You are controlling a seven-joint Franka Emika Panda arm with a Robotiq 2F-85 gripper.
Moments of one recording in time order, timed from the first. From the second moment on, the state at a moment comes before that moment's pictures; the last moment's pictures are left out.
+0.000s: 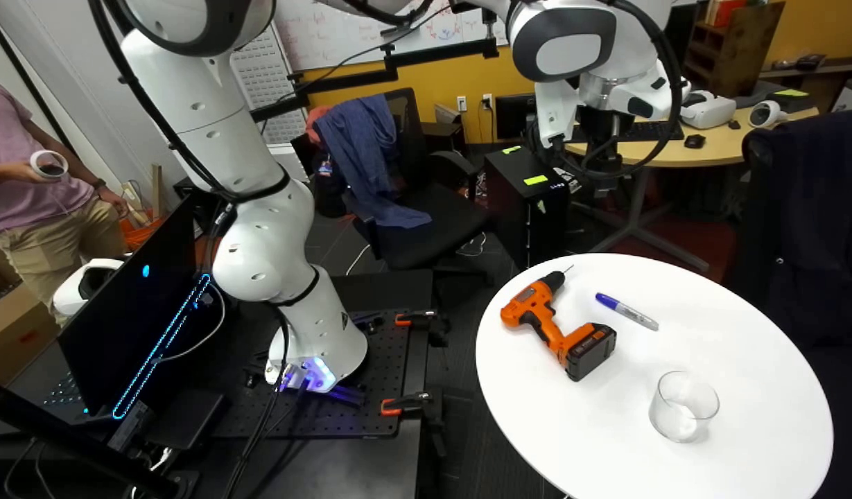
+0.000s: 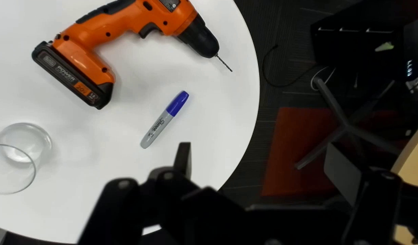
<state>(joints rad) 0.08 -0.03 0.05 -2.09 0.33 2.16 0.06</state>
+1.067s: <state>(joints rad) 0.09 0.33 0.07 -1.89 0.23 2.24 0.40</state>
